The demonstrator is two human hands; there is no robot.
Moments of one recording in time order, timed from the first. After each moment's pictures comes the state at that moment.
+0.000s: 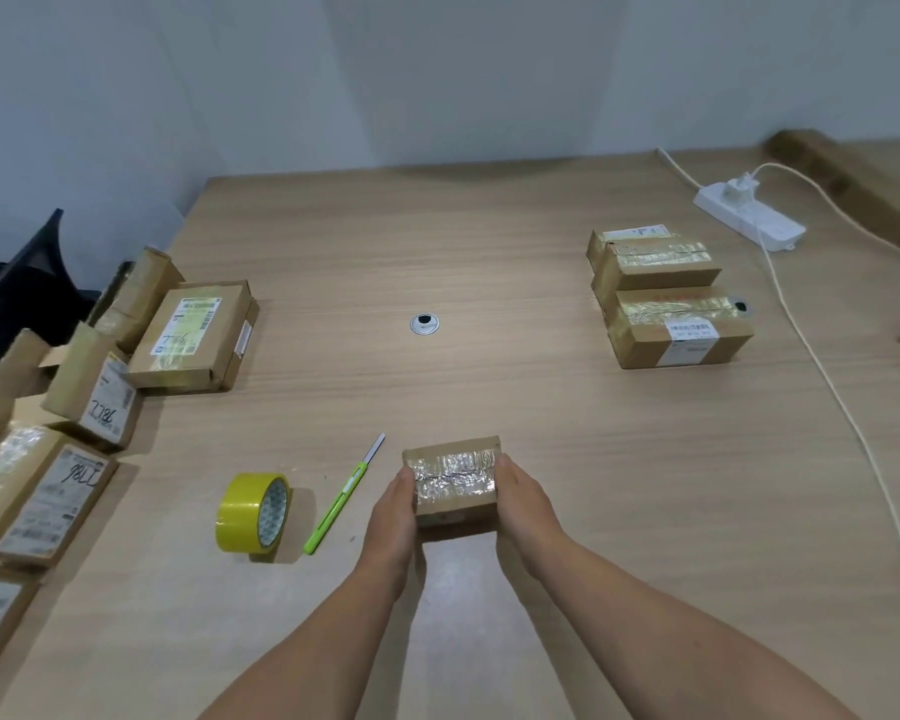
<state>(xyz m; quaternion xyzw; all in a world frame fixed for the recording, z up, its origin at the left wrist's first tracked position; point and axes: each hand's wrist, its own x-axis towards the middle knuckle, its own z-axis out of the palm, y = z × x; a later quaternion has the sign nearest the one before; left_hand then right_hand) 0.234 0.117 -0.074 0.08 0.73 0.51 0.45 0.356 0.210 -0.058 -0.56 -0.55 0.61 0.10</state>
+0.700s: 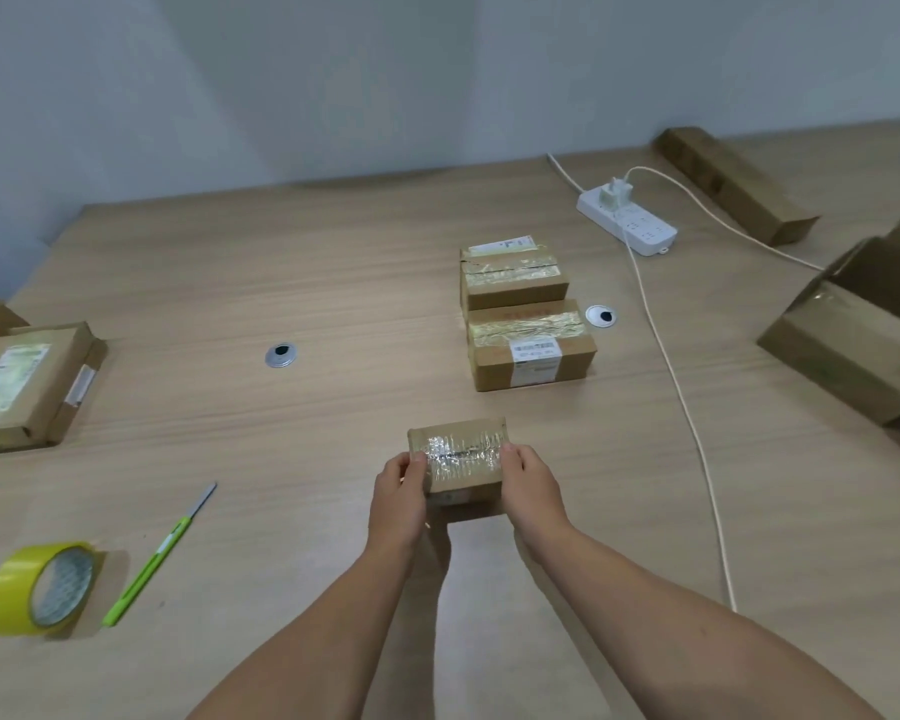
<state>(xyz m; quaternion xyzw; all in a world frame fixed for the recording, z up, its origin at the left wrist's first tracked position) 0.411 0.299 -0.051 0.14 0.77 0.49 0.39 0.536 0.375 -0.050 -0.62 -0.55 0.53 0.16</state>
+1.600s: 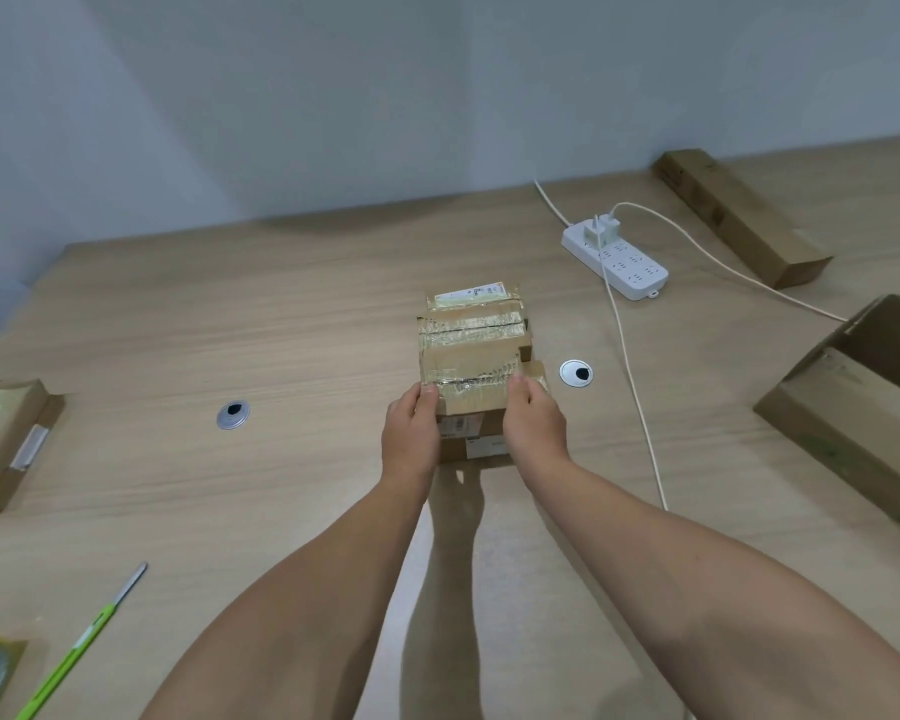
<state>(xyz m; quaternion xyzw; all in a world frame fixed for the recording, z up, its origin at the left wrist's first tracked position) 0.429 0.491 0.006 0.20 0.75 0.54 0.33 0.533 0.568 0.001 -0.60 -0.57 0.51 0.26</state>
